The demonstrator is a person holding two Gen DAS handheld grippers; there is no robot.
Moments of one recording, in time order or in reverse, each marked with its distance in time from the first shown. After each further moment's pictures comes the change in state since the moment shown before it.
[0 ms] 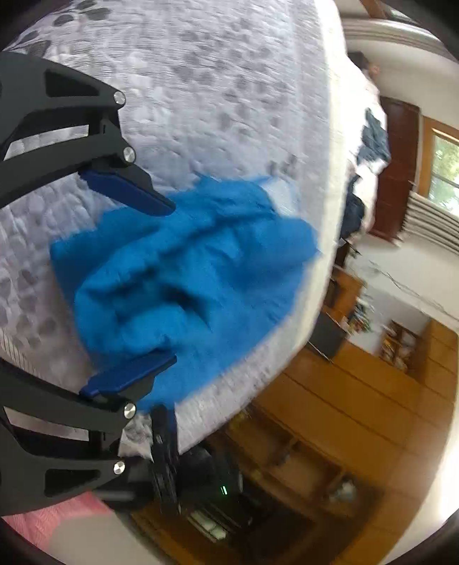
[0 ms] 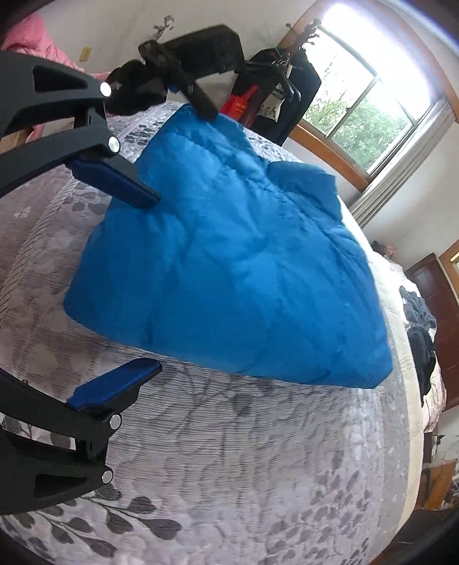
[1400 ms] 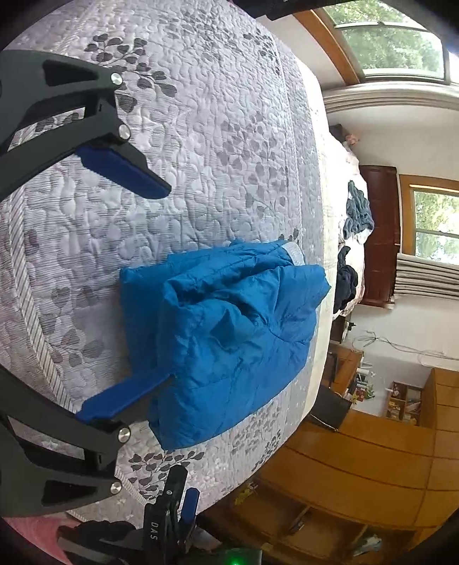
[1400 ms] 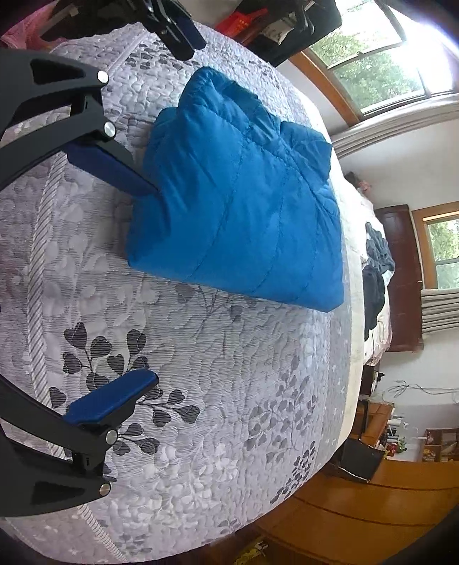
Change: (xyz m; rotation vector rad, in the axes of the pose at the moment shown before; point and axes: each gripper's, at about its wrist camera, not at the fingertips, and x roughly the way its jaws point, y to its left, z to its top) left arm -0.060 -0.068 -0.043 0.017 -0.050 0.407; right arm -0.046 0.054 -0.054 -0.062 -0.188 -0.479
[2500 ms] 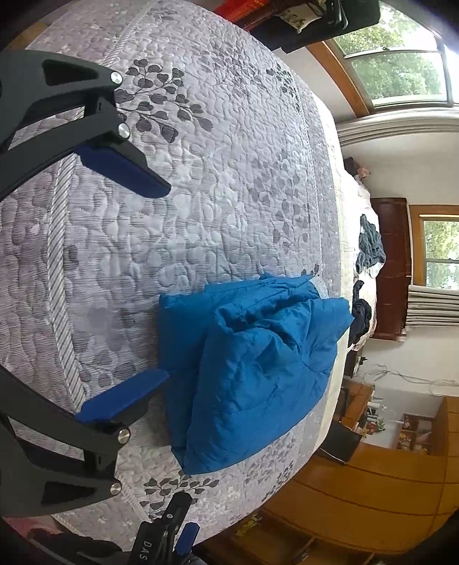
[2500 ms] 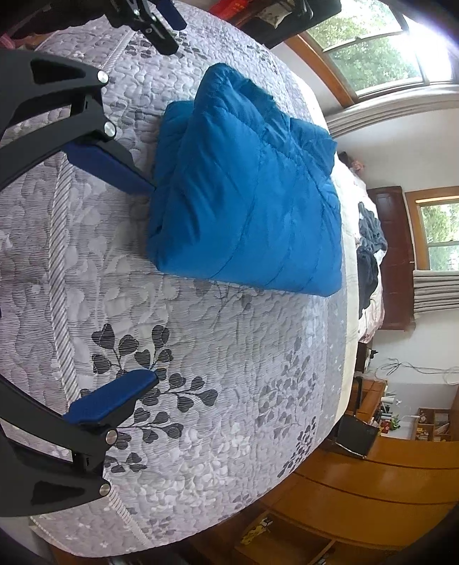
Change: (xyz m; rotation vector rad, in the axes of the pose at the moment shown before) left arm -0.020 -0.009 -0.028 -0.028 0.053 0.162; right arm -0.013 0.015 -0.025 0.025 -0.035 -0.101
